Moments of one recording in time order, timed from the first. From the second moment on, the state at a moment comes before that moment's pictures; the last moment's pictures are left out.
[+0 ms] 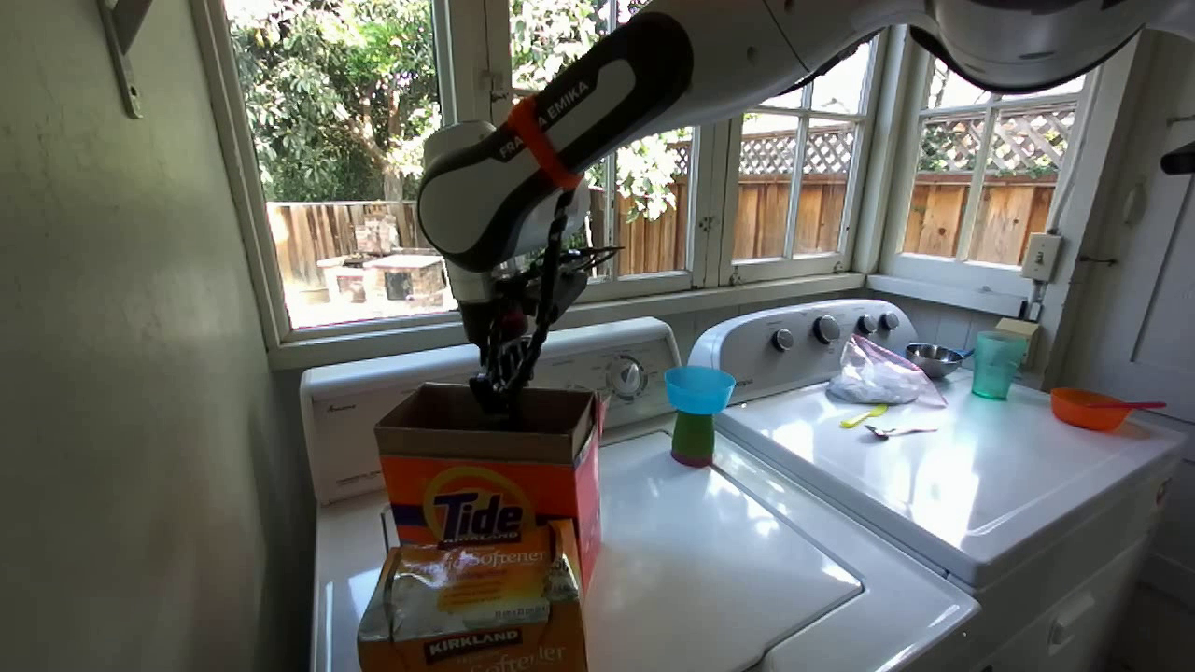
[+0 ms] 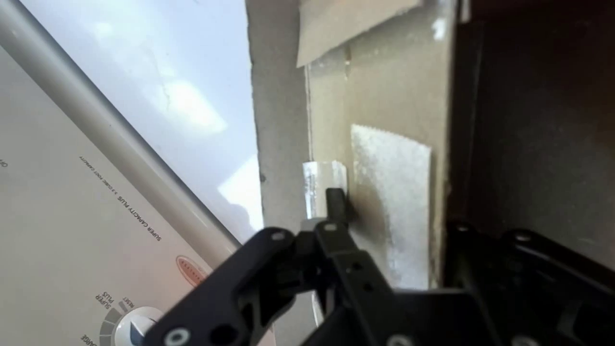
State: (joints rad) arm 0.32 0.56 0.25 -1.56 -0.29 2.04 -0.30
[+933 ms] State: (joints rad) arm 0.32 0.50 0.26 -1.55 -0.29 2.01 -0.30
